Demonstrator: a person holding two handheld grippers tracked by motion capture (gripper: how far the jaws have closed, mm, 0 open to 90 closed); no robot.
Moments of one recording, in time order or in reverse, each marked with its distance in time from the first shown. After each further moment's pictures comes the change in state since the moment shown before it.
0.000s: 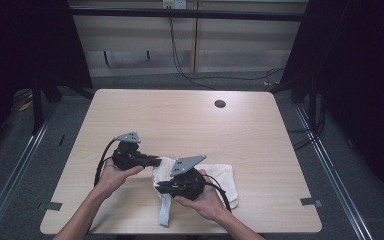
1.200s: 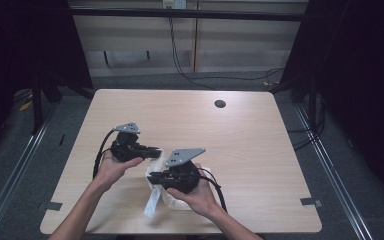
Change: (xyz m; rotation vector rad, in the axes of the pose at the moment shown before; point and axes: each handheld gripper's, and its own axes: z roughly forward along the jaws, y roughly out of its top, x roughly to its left) left arm -0.009 0.032 -0.003 0.011 0.033 0.030; right arm 0.002 0.023 -0.006 -0.121 -0.019 0.039
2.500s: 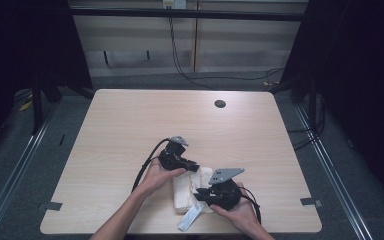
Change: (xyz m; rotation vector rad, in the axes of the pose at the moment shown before) left arm -0.025 0.001 0.131 0.133 -0.091 -0.063; right arm -0.027 -0.099 -0.064 0.199 -0.167 0.106
